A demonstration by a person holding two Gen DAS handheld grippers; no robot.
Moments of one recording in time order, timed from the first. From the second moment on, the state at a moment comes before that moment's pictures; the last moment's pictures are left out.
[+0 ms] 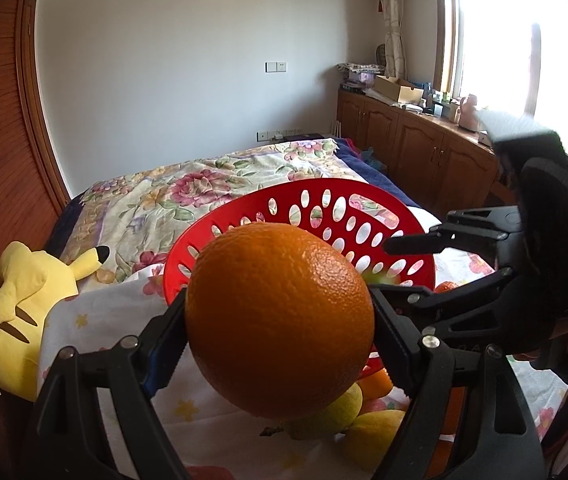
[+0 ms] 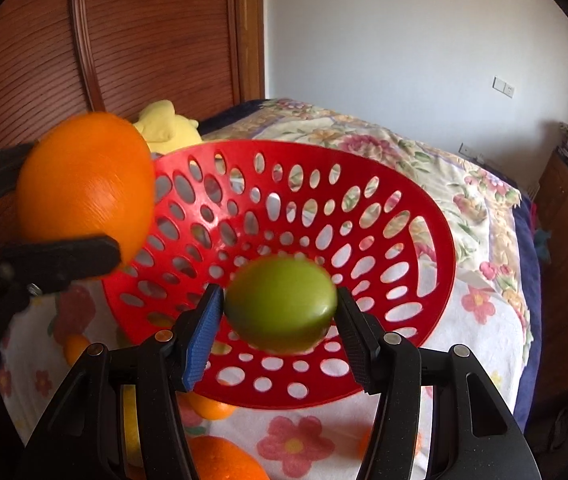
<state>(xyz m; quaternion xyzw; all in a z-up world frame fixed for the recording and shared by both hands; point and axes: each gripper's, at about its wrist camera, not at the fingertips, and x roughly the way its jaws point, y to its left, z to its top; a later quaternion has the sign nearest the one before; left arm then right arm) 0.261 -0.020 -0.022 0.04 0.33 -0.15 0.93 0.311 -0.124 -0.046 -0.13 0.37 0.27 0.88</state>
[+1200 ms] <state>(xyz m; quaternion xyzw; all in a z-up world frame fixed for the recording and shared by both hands) 0.301 -0.099 -0.057 0.09 0.41 -0.17 0.89 0.275 -0.189 -0.025 -0.07 0.32 0.24 0.91</state>
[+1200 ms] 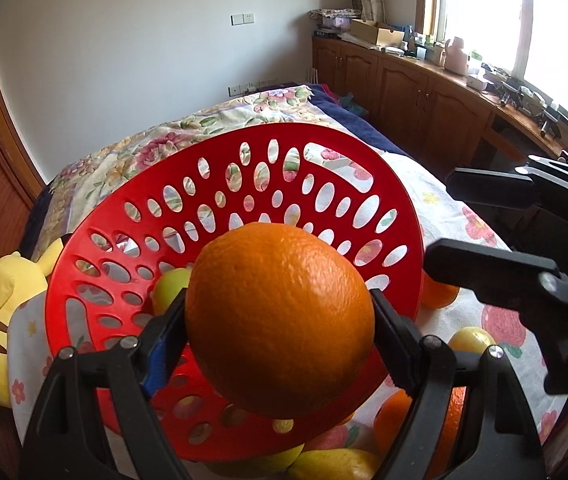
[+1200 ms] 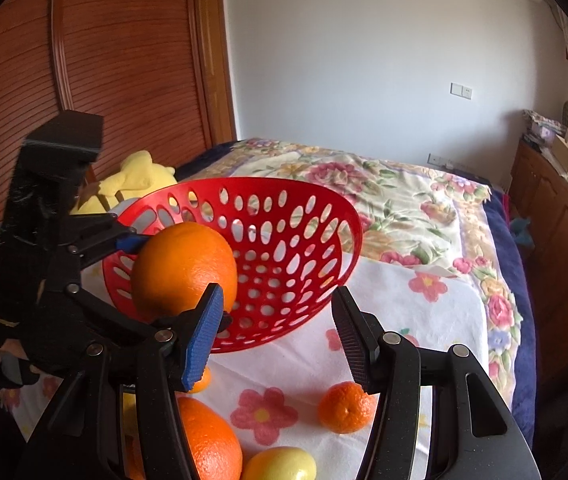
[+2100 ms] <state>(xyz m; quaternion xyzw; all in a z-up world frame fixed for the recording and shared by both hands) 0.267 -0.079 -0.019 0.08 0.36 -0.16 0.92 0.234 -0.201 -0.006 -0.04 0.30 0.23 0.93</state>
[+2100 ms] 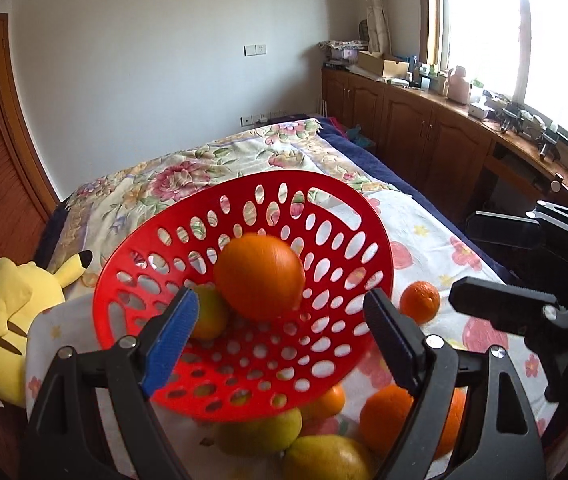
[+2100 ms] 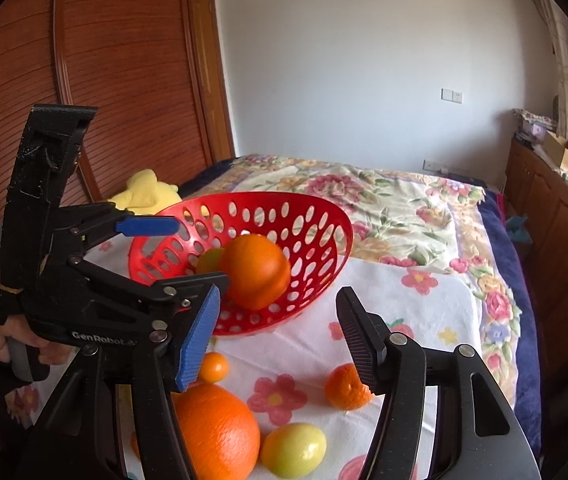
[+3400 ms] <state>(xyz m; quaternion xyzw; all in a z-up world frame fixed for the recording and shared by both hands) 0.149 0.012 -0.116 0.02 0.37 -0.13 0.92 0.168 -0.167 -0.089 -0.04 0.35 0.20 0.91</state>
